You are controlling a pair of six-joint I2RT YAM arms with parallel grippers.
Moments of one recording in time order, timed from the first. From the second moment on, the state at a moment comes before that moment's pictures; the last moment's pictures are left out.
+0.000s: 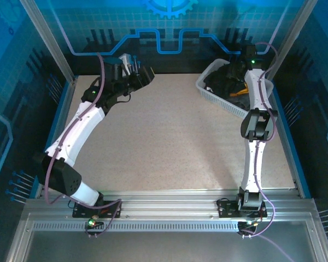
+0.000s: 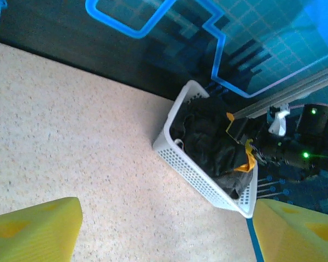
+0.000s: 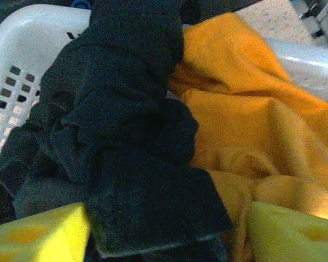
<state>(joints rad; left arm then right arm) -0.30 1.53 1.56 -0.46 0.20 -0.72 -0.07 2.50 2.62 -1.04 0.10 0.31</state>
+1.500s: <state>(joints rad) -0.31 1.39 1.42 -0.58 0.13 -0.74 0.36 1.57 2.24 -0.59 0.21 0.33</state>
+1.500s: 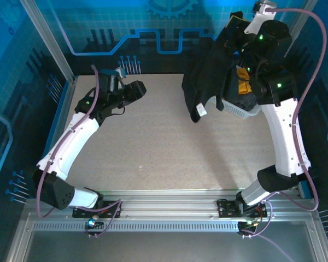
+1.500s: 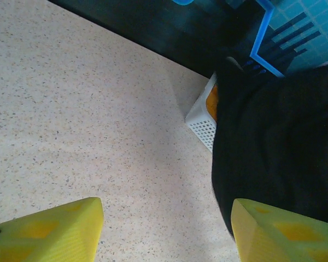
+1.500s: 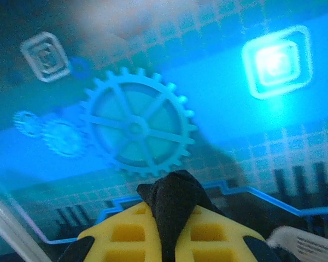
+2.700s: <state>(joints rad) -0.42 1.22 0.80 -0.70 0.24 -1.01 0.40 1.60 1.35 -0.70 -0.10 0.48</state>
